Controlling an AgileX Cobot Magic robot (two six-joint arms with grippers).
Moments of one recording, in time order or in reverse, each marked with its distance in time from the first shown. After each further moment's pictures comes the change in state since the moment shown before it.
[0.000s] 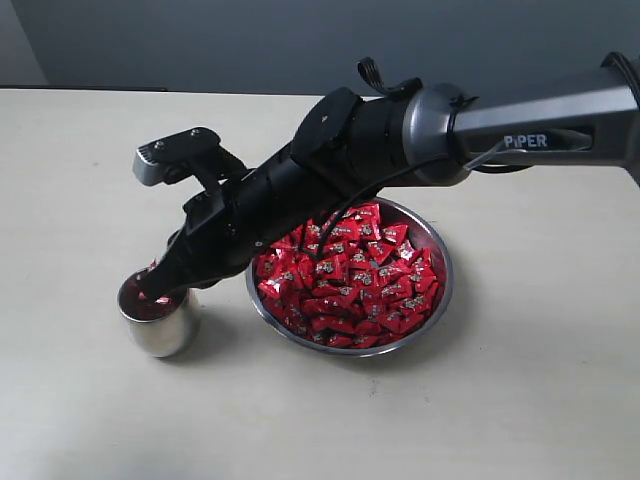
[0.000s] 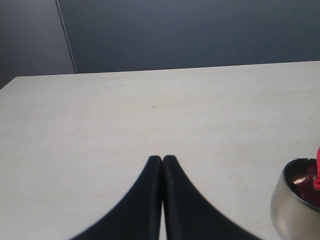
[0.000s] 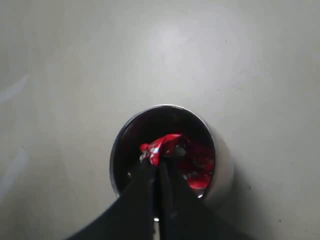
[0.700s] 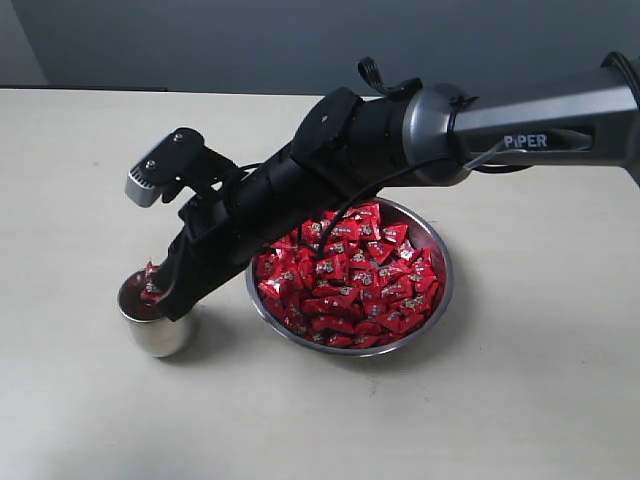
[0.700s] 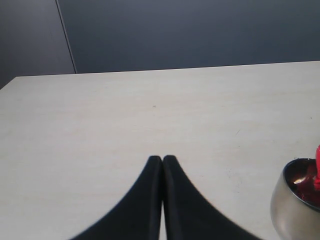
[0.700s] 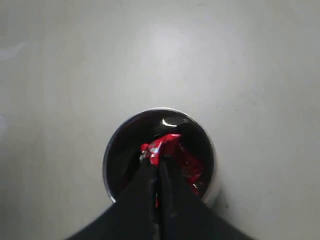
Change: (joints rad) left arm 0.000 0.000 0.000 0.000 0.000 0.000; right arm 0.000 0.000 0.000 0.003 -0.007 -0.263
